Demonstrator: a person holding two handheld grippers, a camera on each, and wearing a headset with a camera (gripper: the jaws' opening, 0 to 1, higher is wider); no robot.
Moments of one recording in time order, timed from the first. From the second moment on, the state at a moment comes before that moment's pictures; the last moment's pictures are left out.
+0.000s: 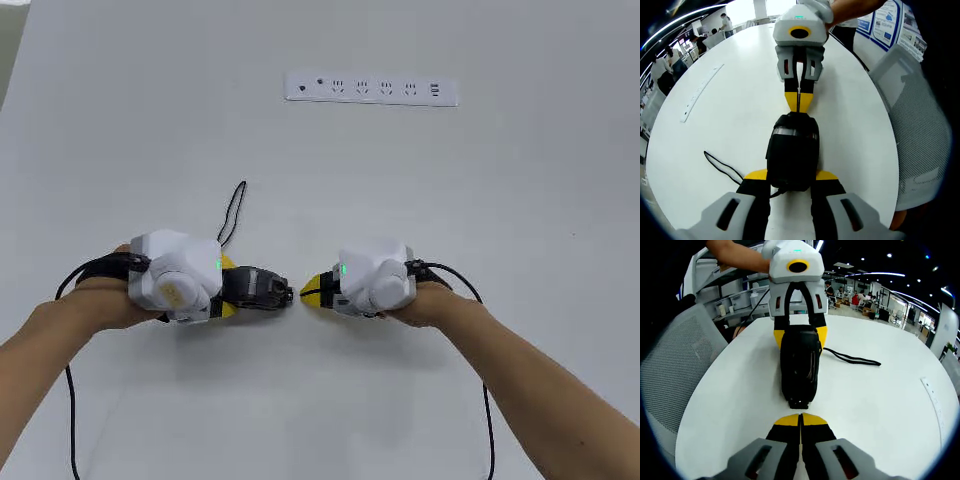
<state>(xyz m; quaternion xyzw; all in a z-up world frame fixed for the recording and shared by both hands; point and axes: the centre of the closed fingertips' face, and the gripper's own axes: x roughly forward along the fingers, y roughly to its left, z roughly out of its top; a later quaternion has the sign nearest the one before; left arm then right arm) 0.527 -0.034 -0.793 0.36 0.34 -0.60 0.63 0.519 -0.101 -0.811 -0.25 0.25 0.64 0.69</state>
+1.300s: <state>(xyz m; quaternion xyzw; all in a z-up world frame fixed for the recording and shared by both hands) 0.528 -0.031 -0.788 0.34 0.34 -0.60 0.64 0.520 -0.086 -0.799 -0.17 0.24 0.64 0.71</state>
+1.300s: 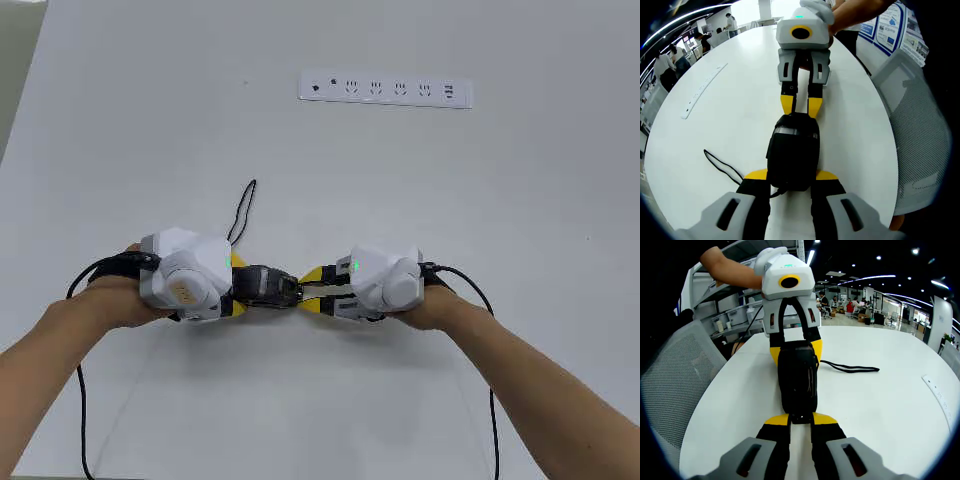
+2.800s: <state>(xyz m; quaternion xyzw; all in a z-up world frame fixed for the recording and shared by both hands) 0.528 -0.029 -0.789 0.34 0.35 -0.59 0.64 0.517 -0.094 -0.797 -0.16 0.23 0.63 0.72</state>
